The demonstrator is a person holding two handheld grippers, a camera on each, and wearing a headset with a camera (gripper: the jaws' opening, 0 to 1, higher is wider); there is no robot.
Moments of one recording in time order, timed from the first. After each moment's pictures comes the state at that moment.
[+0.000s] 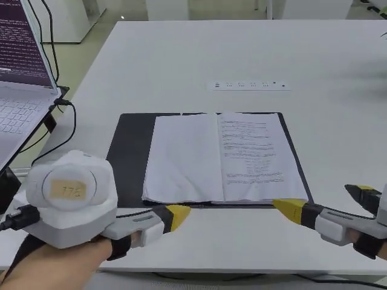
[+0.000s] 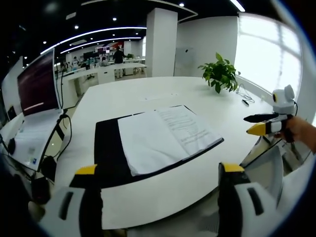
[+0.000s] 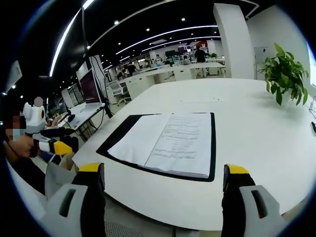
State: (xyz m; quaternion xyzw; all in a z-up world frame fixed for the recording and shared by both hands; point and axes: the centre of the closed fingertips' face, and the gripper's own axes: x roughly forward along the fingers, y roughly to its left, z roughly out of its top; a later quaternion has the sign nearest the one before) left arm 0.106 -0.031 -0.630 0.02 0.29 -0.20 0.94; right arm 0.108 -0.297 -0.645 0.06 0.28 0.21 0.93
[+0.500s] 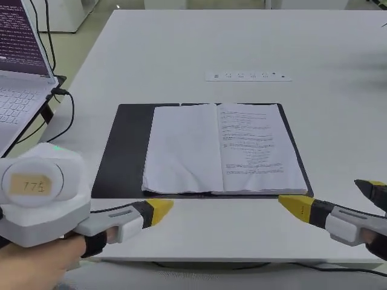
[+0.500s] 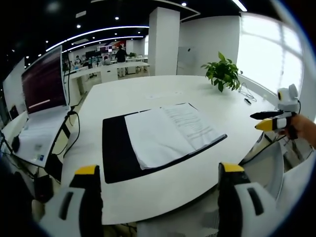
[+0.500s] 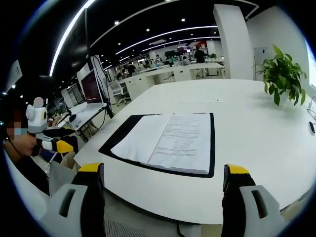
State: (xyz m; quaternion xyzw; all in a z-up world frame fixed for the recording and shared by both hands) left arm 0.095 -0.007 -0.631 0.03 0.30 -0.19 0.94; right arm 0.094 -0.294 -0.636 0.06 0.28 0.20 0.94
